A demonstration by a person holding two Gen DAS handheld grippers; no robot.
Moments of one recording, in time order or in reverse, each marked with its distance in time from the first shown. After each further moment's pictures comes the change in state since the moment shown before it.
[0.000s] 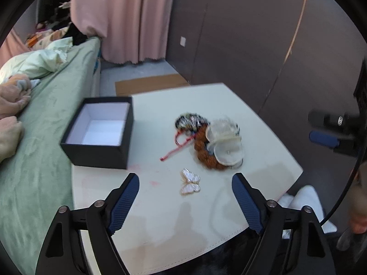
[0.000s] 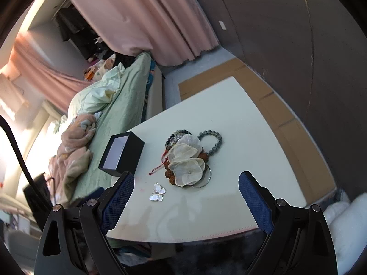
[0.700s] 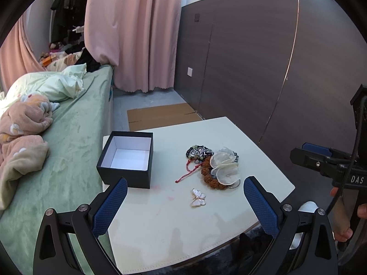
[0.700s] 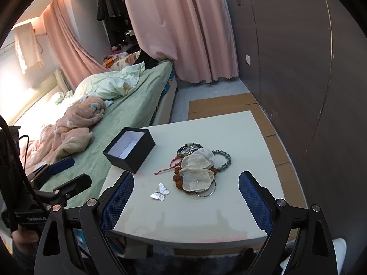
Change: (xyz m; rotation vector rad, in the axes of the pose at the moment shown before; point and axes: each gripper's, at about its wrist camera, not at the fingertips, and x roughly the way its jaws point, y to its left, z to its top) left arm -0.081 0.003 0.003 -0.003 -0.202 0.054; right arm -0.032 0.050 -0.012 -0.308 -0.120 -0.047
